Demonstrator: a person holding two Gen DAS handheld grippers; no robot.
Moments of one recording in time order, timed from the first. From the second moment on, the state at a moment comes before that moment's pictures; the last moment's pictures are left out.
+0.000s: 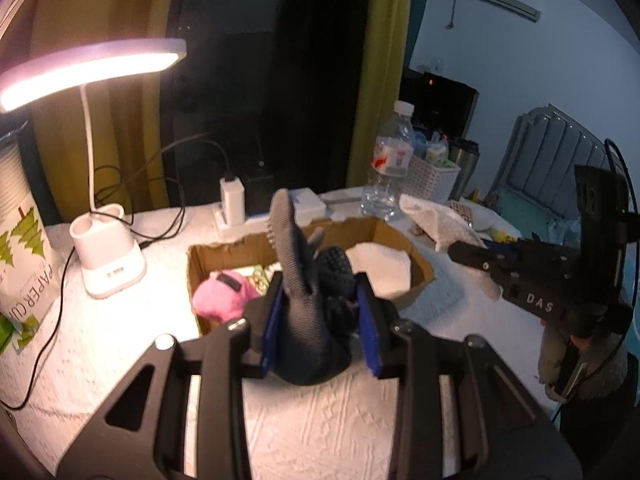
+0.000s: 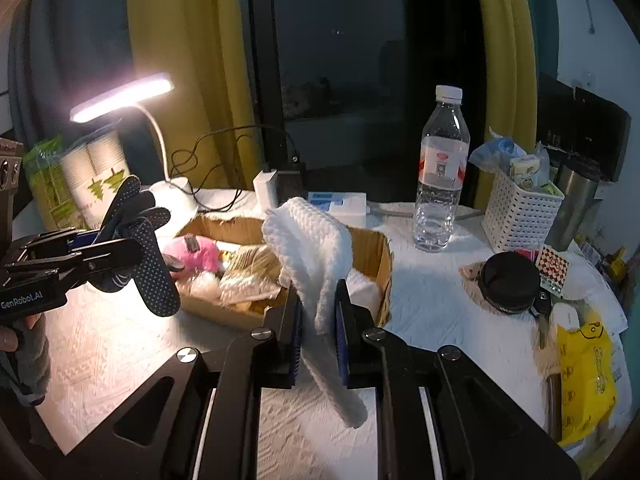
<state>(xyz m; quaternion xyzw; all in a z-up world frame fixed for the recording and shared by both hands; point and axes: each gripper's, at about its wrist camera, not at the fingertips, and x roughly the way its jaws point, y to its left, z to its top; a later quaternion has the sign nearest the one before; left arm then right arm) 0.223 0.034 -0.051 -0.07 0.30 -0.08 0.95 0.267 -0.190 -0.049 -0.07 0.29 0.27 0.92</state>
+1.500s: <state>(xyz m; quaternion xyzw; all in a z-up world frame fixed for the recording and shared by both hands) 0.309 0.043 -0.134 -0.07 0.36 -0.05 0.93 0.349 -0.125 -0.129 -0.09 0.37 0.28 0.88</state>
